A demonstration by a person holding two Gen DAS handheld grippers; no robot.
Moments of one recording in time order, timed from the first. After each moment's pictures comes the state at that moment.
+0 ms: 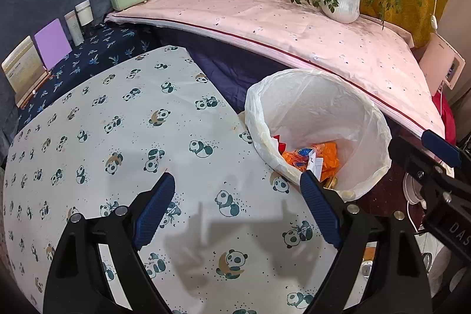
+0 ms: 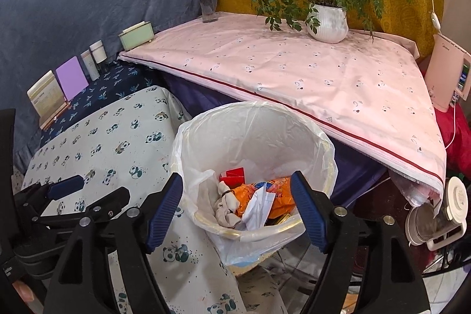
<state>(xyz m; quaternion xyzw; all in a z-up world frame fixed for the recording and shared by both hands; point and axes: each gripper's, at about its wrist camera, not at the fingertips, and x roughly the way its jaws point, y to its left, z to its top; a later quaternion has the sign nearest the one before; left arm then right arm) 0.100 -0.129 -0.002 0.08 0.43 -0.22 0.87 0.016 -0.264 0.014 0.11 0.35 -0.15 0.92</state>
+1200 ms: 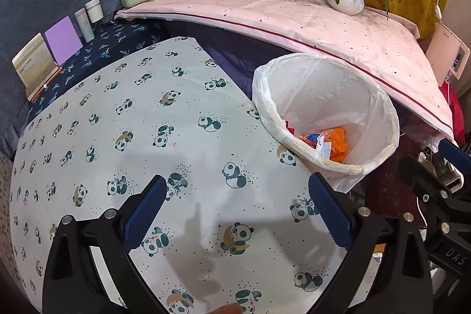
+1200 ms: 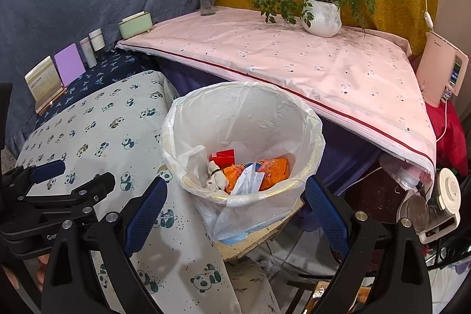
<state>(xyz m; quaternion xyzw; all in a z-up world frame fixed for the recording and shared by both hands) 0.073 -0.122 -0.014 0.10 0.43 -0.19 0.88 -0.018 -0.252 -0.006 0.09 0.36 -0.16 0.91</state>
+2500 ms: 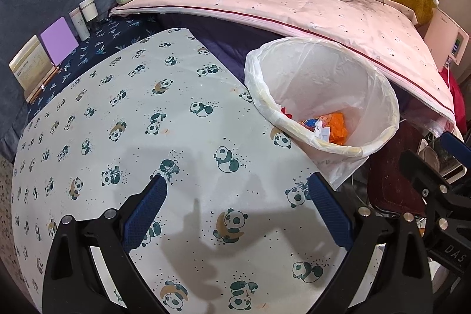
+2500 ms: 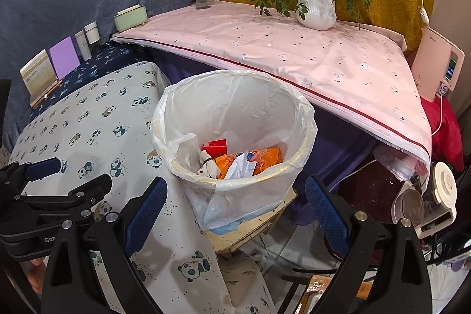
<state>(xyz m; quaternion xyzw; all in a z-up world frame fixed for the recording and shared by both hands) 0.063 -0.131 -0.025 0.12 0.44 -0.19 0.87 -0.026 -0.254 -0.018 0.08 0.38 -0.18 0.91</state>
